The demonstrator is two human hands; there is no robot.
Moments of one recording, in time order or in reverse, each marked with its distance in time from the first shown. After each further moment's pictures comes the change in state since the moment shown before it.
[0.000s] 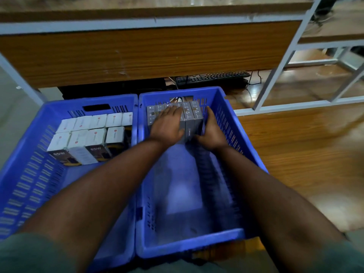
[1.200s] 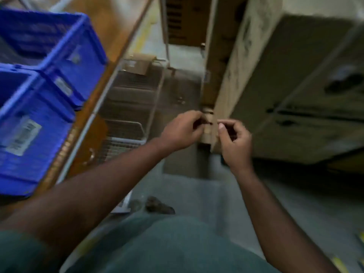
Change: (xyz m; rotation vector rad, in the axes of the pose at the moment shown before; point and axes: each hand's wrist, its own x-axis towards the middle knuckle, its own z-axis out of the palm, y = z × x) left_hand -0.654 0.108 -0.088 -0.659 -0.646 1.280; right_hand -0.820 -0.273 0.233 -0.026 1.461 0.668
